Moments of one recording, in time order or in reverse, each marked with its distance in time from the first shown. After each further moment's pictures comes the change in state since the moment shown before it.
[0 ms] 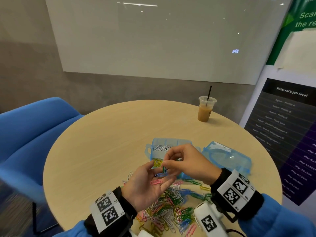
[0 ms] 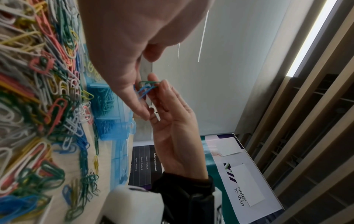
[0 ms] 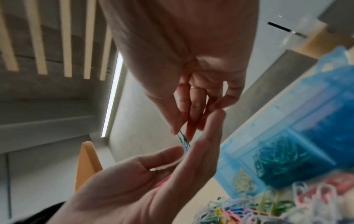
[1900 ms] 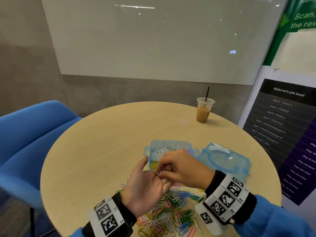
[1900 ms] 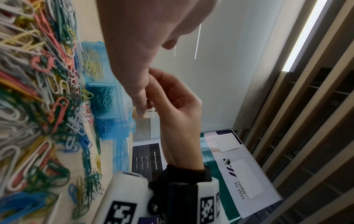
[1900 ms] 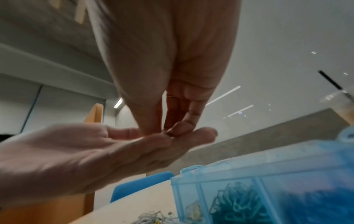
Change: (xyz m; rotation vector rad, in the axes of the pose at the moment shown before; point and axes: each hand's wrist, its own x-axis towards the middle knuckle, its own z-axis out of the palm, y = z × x) left_hand -0.013 -0.004 0.008 -0.052 -0.128 0.043; right_hand 0.009 0.008 0.005 -0.580 -0.105 -0.377
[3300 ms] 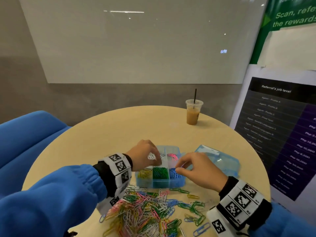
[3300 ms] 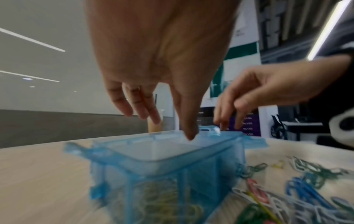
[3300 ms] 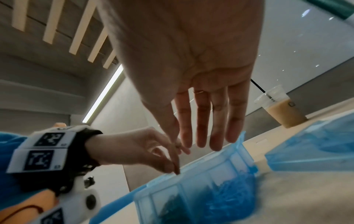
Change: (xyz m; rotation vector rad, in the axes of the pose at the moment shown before) left_hand 0.090 0.067 0.031 2.419 -0.053 0.370; right_hand -0.048 0.046 -0.031 0.069 0.177 0.462
